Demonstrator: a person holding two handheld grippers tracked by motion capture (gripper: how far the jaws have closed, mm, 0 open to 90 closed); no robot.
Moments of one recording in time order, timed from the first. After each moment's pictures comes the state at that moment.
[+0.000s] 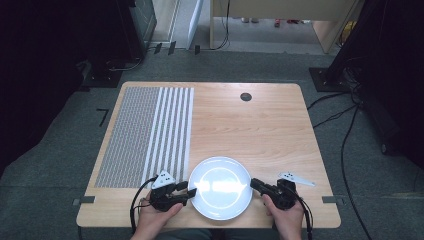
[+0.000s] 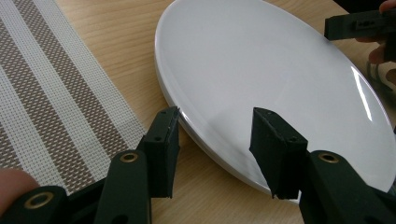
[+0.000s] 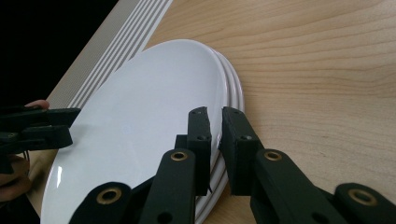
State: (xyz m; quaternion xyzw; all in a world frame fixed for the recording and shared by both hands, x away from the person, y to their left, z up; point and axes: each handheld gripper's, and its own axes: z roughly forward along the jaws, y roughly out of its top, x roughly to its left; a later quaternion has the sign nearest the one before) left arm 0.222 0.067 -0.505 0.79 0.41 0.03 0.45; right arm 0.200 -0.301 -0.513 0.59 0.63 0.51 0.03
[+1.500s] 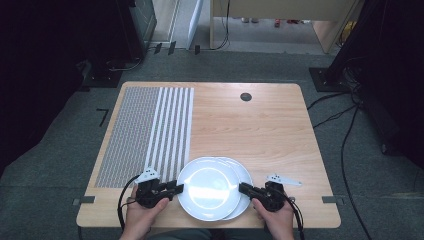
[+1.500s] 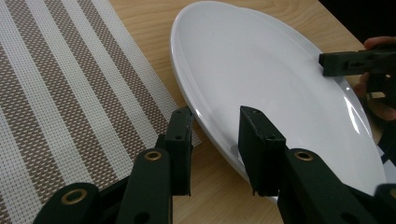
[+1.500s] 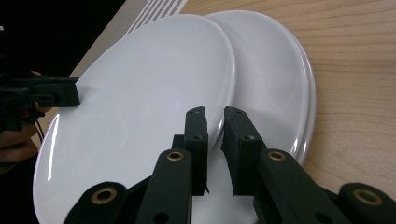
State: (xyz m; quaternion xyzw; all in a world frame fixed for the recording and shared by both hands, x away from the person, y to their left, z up) left arm 0.229 0.102 -0.494 0.77 0.45 0.00 0.46; right arm 0.202 -0.275 -0.524 0.56 0.65 0.51 -0.01
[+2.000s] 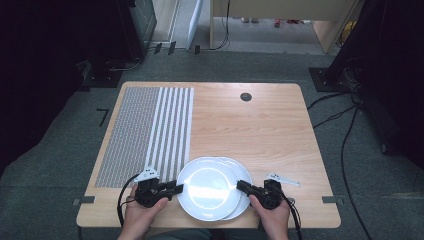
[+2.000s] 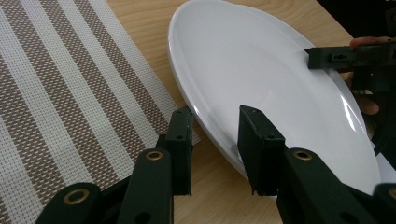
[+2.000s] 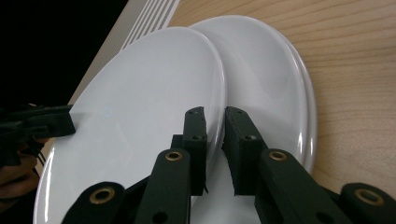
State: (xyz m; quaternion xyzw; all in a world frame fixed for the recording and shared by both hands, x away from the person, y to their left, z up) left arm 0.231 0.104 -0.494 0.77 0.44 -0.01 0.45; right arm 0.207 -0.269 -0.530 0.60 0.61 0.52 -0.03
